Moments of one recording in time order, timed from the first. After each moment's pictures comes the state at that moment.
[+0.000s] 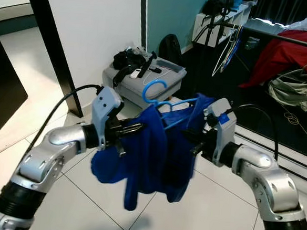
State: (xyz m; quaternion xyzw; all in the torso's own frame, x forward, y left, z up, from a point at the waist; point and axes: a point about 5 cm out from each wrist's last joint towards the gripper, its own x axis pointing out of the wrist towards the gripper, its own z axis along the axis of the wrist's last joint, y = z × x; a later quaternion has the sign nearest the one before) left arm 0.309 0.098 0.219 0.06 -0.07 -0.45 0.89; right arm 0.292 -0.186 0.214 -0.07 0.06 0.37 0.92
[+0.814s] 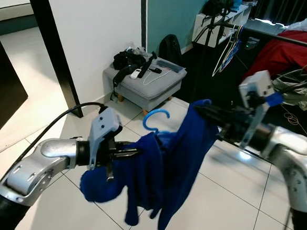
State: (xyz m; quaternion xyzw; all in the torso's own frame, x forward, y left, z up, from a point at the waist) left arm 0.283 0.111 0.191 0.13 0.01 -0.55 0.82; right arm 0.278 -0.221 0.281 -0.07 -0.05 0.43 0.90
